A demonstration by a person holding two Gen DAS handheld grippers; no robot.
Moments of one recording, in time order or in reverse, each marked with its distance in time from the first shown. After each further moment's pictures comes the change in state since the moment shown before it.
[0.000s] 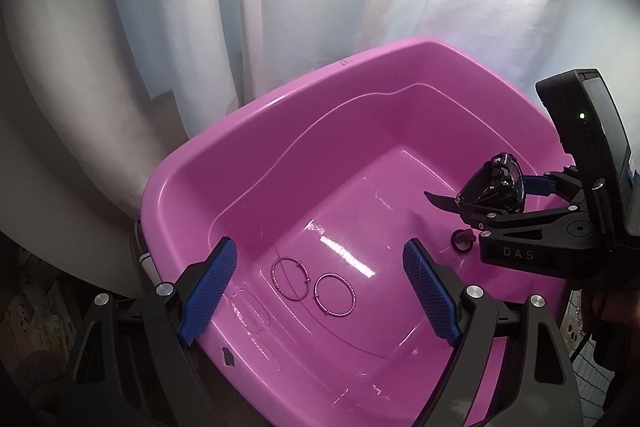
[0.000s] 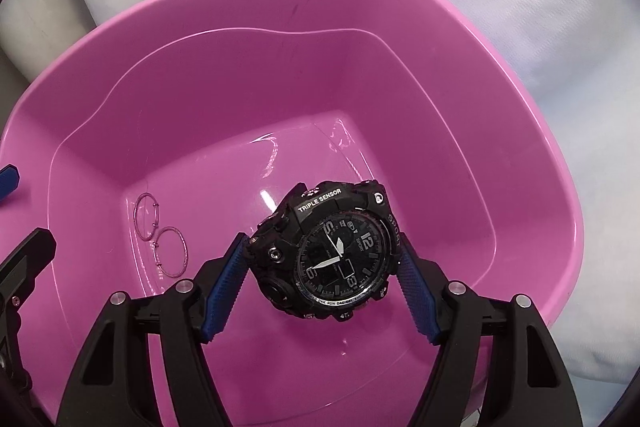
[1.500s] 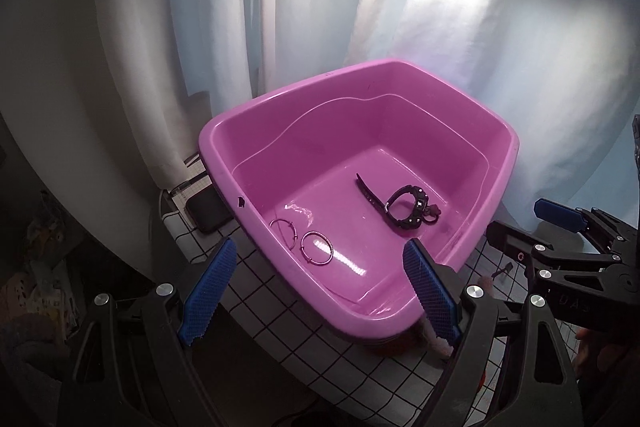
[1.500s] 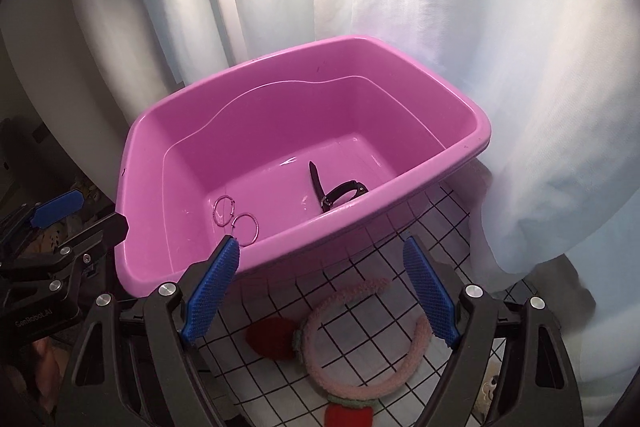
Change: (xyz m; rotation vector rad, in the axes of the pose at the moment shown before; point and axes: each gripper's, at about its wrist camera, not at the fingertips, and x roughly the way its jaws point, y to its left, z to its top) left arm -0.100 -0.023 -0.075 -0.039 -0.109 0.005; right arm -0.111 -0.010 -0.152 0.151 -0.327 0.128
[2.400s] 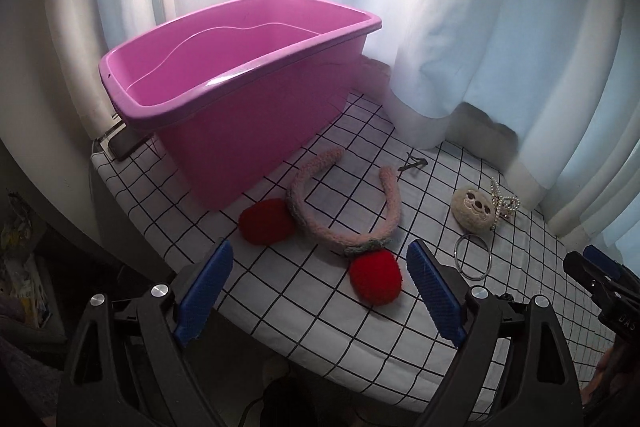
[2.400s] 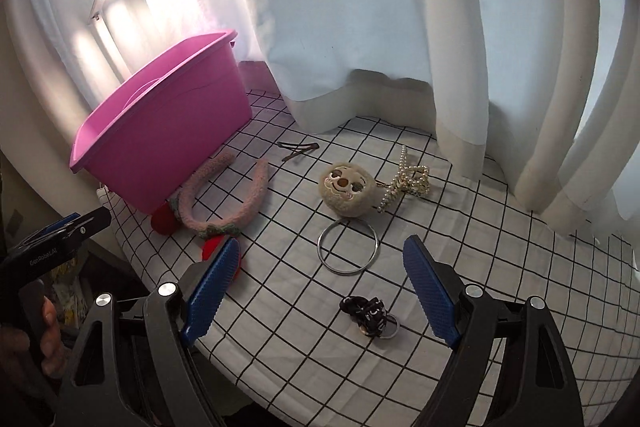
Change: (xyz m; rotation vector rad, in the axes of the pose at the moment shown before) left arm -0.030 -0.116 -0.139 0.134 0.079 -0.145; right arm -0.134 -0.145 -0.260 0.422 -0.084 -0.180
